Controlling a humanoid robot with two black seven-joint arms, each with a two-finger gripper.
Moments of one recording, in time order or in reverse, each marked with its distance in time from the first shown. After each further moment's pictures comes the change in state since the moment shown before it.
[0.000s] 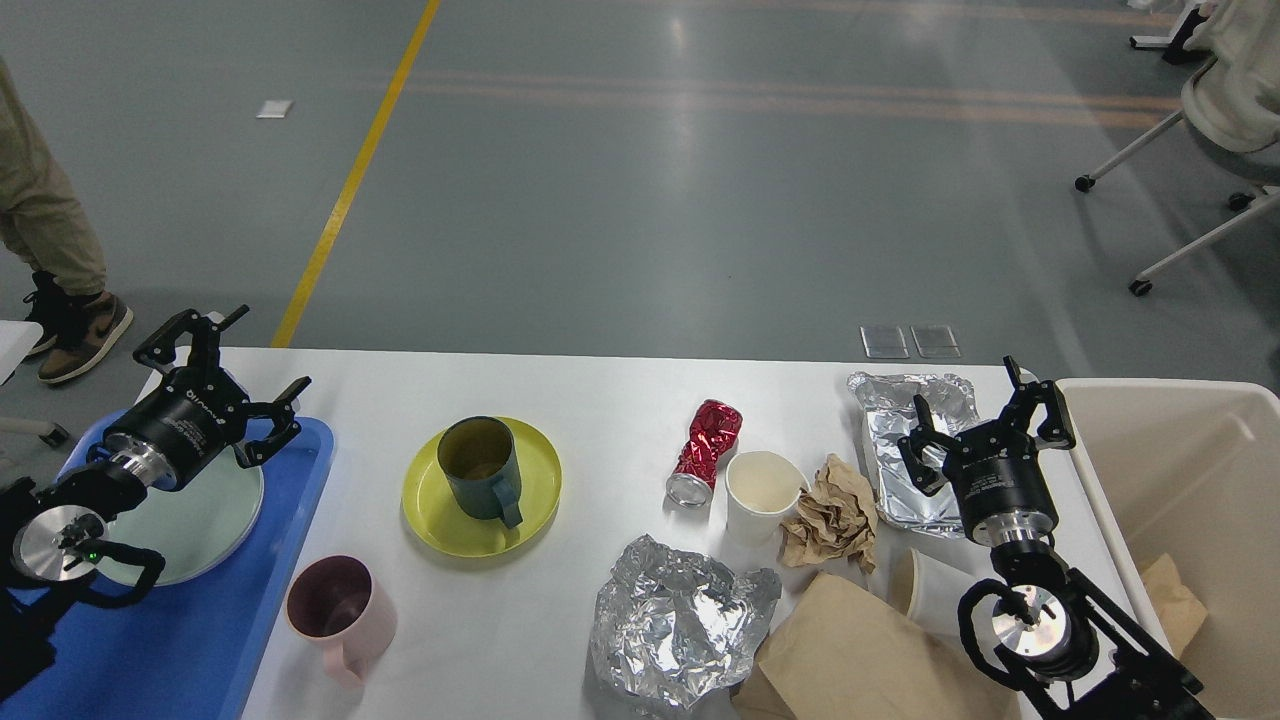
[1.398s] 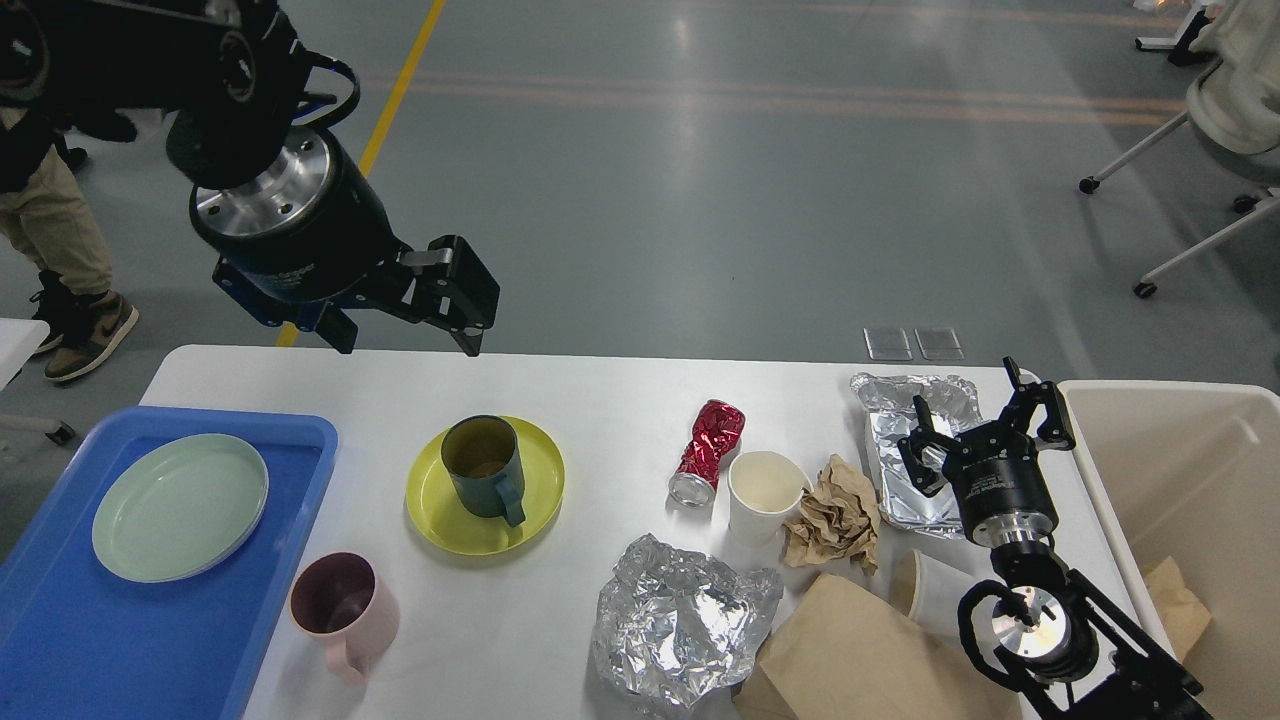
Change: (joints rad) left arm -2.009 -0.501 2.054 -0.868 -0.101 -0.228 0.009; right arm -0.002 0.000 0.000 0.002 0.000 0.000 0.000
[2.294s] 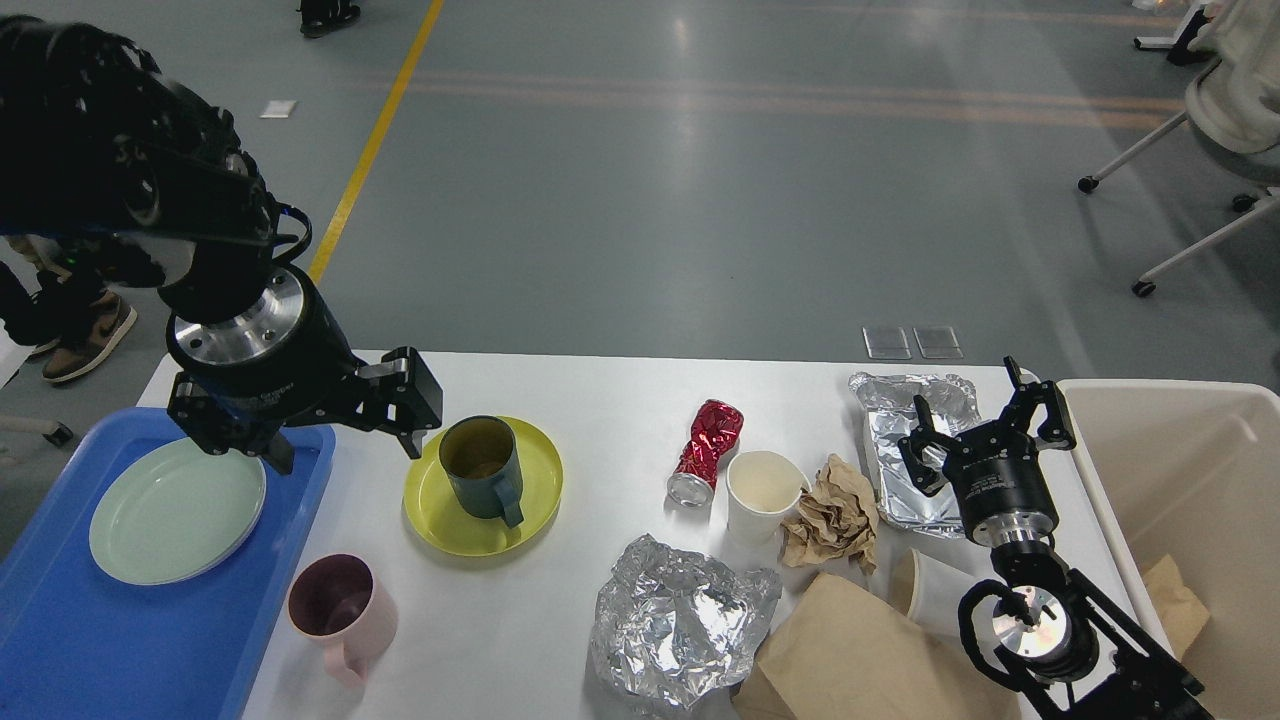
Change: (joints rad) left arm 0.213 -0.084 0.107 -0.099 -0.178 0.082 0.076; right arm 0.000 0.000 0.000 0.000 0.001 0.000 0.000
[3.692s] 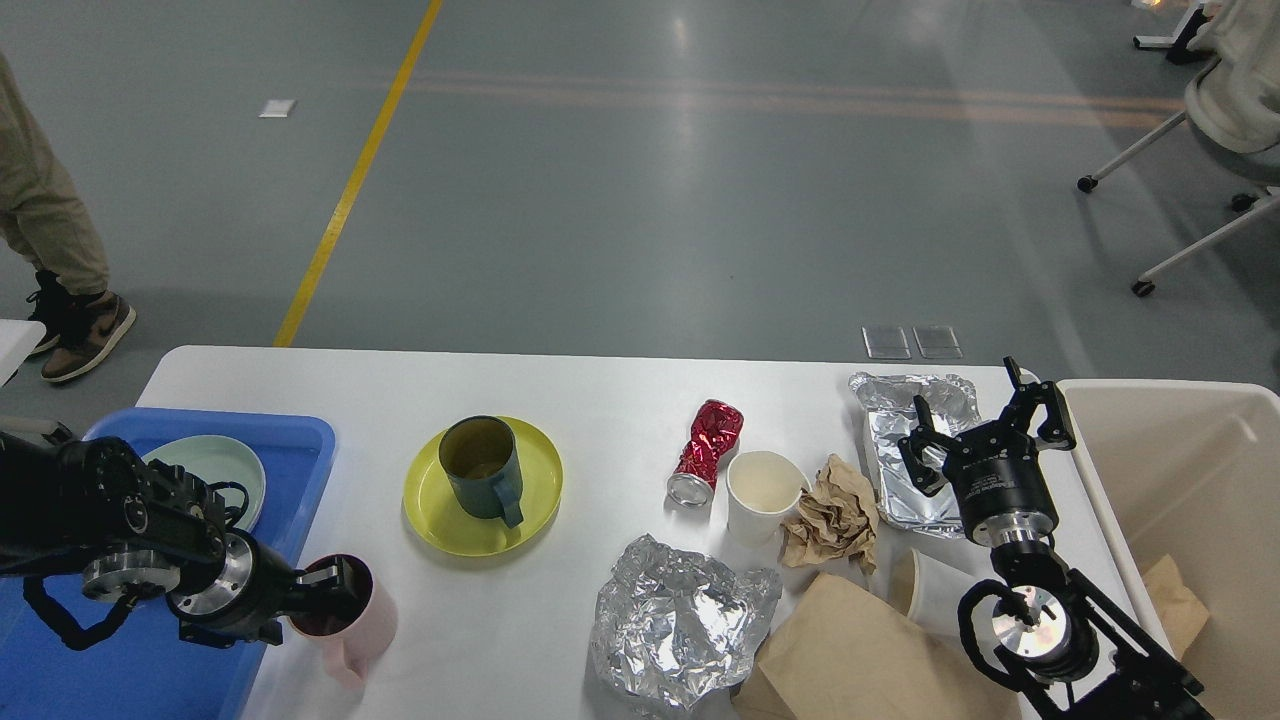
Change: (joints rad) left arm 0.947 0.385 -0.310 0.390 0.339 0.487 0.002; right arm 0.000 0.000 0.000 0.000 0.000 0.000 0.000
